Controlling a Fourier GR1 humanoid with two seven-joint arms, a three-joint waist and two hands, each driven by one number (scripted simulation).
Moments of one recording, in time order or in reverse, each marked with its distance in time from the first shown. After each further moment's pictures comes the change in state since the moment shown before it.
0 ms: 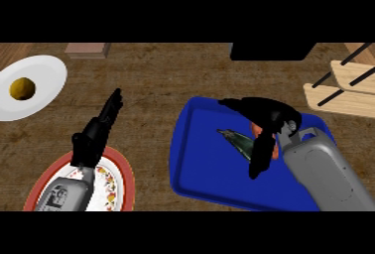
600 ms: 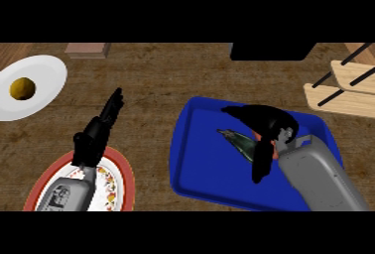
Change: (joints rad) left arm 0.002 -0.037 0.035 -0.007 -0.047 -0.030 0.006; right arm 0.058 0.030 -0.005 0.017 0.147 0.049 -0.064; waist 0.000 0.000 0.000
